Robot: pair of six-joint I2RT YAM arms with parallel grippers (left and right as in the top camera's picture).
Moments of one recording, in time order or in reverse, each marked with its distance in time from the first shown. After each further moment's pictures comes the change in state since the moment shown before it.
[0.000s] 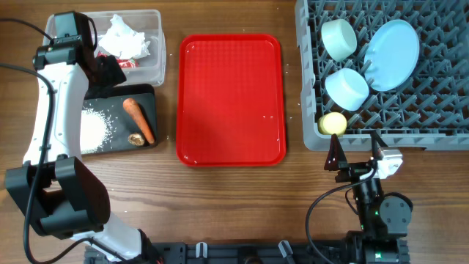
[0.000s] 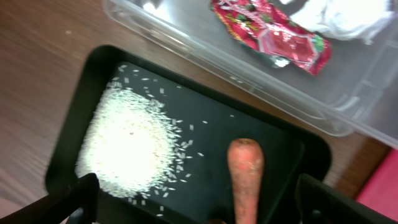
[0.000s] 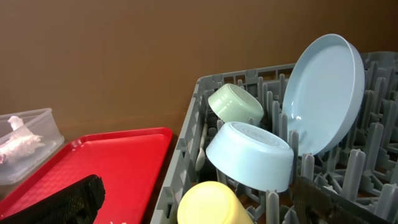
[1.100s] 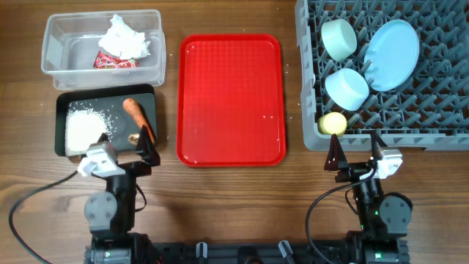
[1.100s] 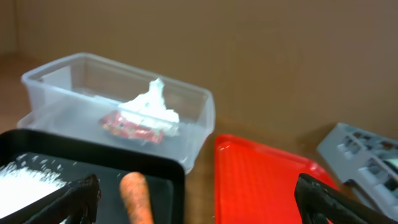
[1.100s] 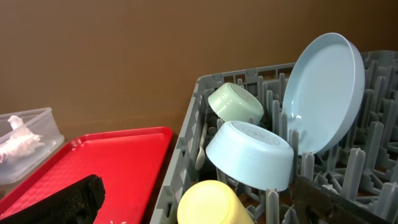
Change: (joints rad) left arm -0.109 -1.601 -1.488 1.086 0.211 -0.014; right arm 0.000 -0.001 -0.001 -0.003 0.000 0.000
